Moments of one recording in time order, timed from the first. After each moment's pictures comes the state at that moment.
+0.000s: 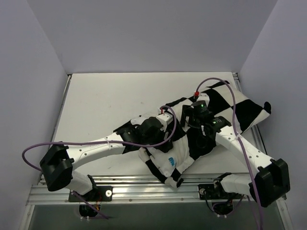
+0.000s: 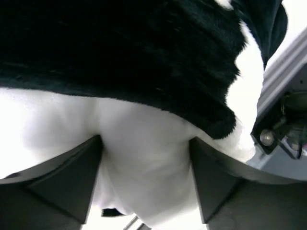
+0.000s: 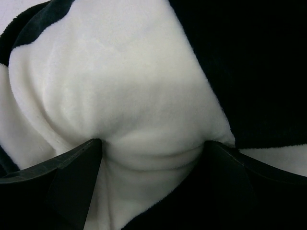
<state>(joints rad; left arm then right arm) -1.05 1.46 1.05 -0.28 -0.01 -0.44 0.48 1.18 0.88 -0.48 0.26 0.46</state>
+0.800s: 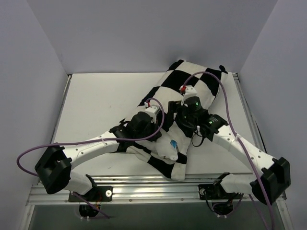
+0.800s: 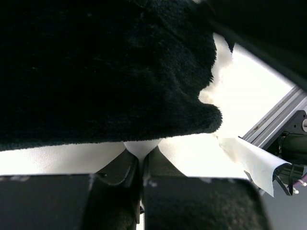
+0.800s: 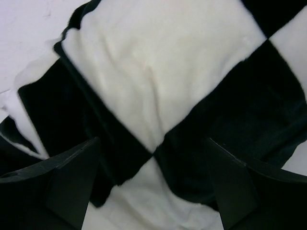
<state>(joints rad) -0.91 1.42 0.95 -0.12 -0.02 -0.52 0.62 1.25 1.02 -0.35 0.16 0.35</state>
